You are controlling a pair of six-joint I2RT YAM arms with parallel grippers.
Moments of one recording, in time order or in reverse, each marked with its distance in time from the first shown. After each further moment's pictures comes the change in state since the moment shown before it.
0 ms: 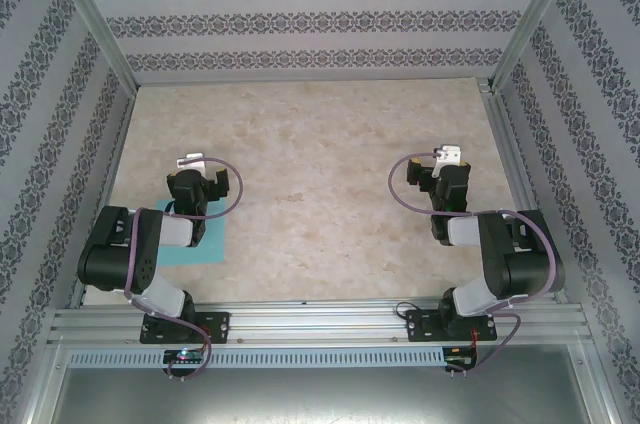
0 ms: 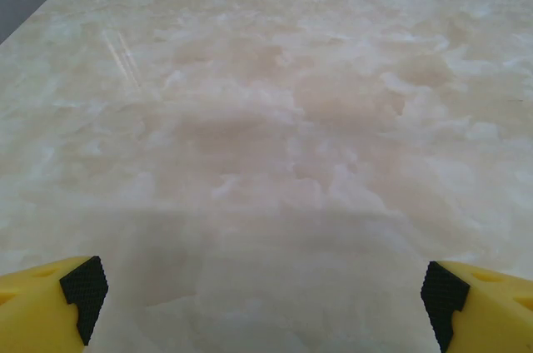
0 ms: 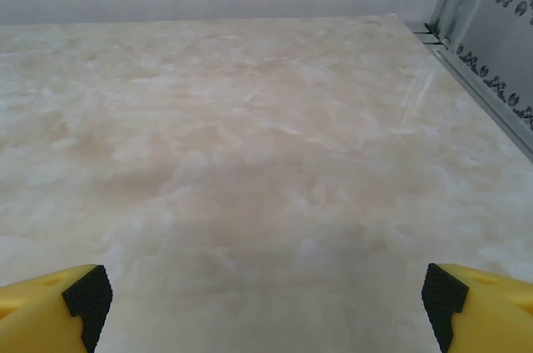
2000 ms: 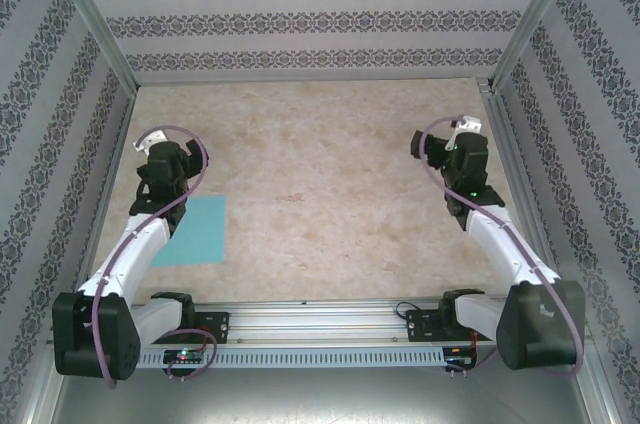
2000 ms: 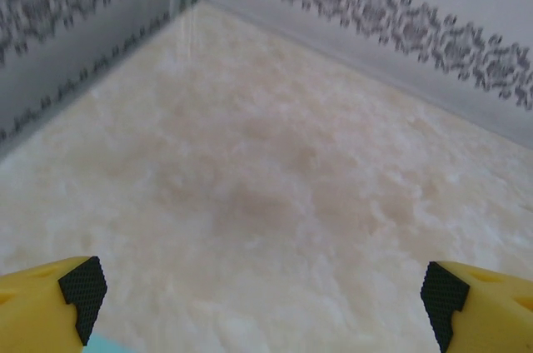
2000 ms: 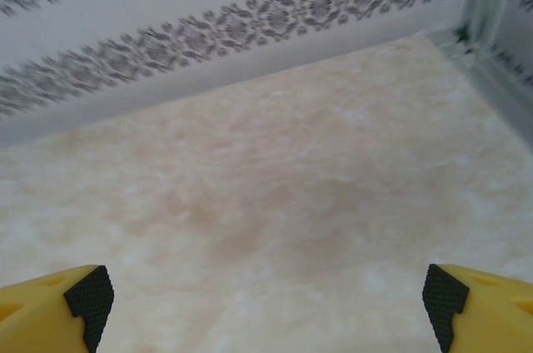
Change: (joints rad) left arm 0.020 -0.469 0.313 -0.861 -0.086 -0.404; right arm 0.007 -0.385 0.355 -0.800 -0.131 0.293
